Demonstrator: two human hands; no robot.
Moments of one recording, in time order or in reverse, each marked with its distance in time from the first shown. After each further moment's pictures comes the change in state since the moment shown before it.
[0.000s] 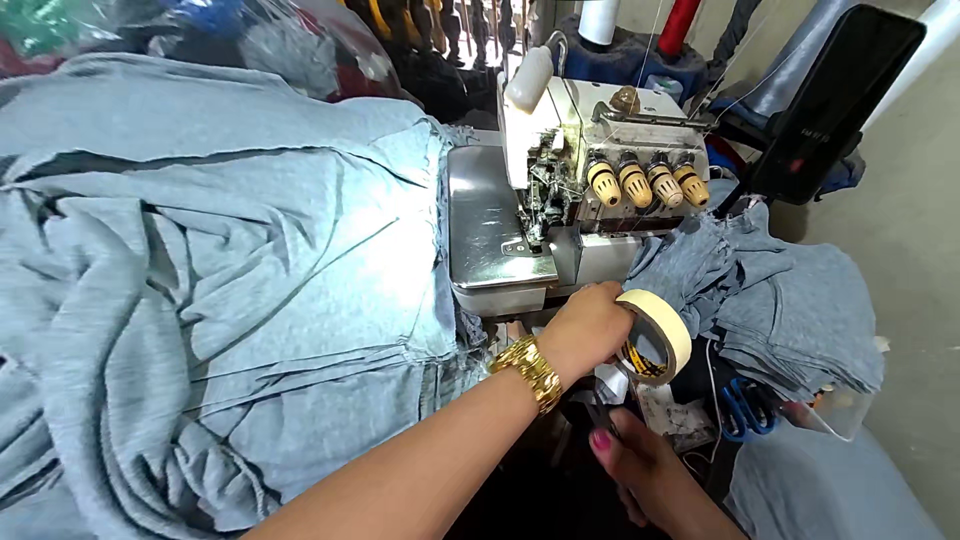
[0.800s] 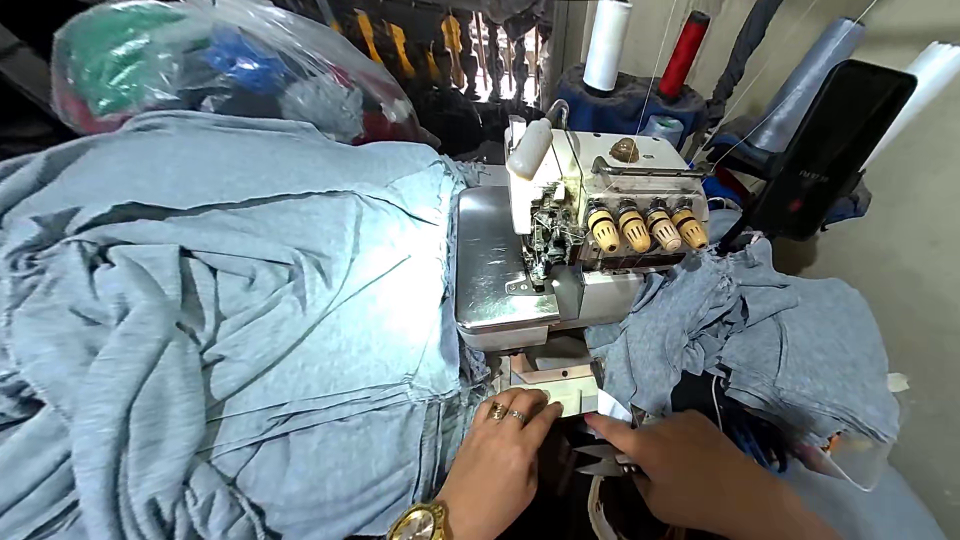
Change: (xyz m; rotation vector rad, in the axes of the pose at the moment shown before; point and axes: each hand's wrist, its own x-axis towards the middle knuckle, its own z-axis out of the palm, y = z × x) left_hand -0.050 -0.151 0.007 0.838 0.520 0.666; right_hand 0.023 -0.077 -0.043 -1.286 -0.312 -0.131
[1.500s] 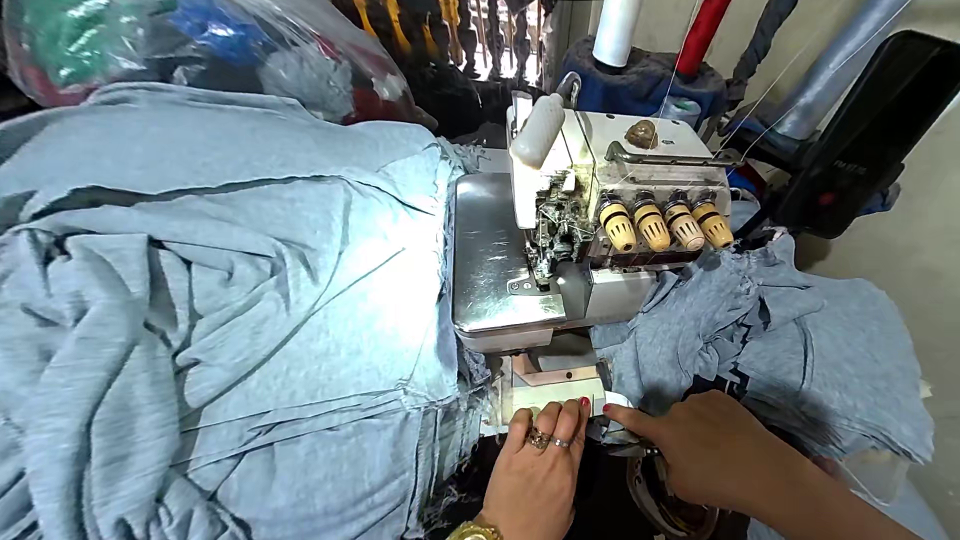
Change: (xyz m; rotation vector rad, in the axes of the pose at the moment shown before) left_hand 0.004 0.038 0.023 0.463 -0.032 0.039; right_hand 0.015 0.011 -0.029 -0.149 -0.271 0.159
